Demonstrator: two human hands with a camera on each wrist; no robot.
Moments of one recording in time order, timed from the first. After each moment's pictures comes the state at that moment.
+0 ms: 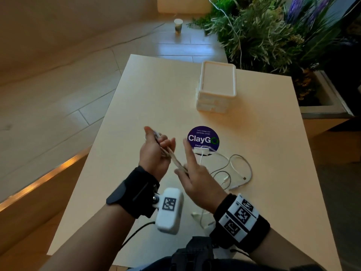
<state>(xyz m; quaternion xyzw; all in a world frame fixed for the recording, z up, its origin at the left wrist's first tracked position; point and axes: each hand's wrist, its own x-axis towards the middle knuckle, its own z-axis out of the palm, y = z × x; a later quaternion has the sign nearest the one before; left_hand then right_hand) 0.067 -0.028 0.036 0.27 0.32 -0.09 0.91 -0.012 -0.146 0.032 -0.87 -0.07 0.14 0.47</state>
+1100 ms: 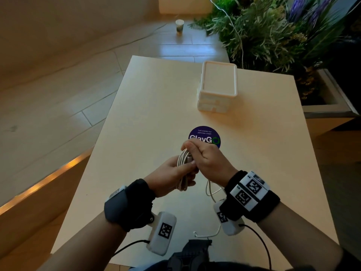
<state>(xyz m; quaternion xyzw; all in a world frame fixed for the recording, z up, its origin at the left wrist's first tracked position) 0.022 -0.027 0.033 0.55 -0.01 -0.40 0.73 0.028 -0.173 0.046 -0.85 -0.09 0.08 0.51</state>
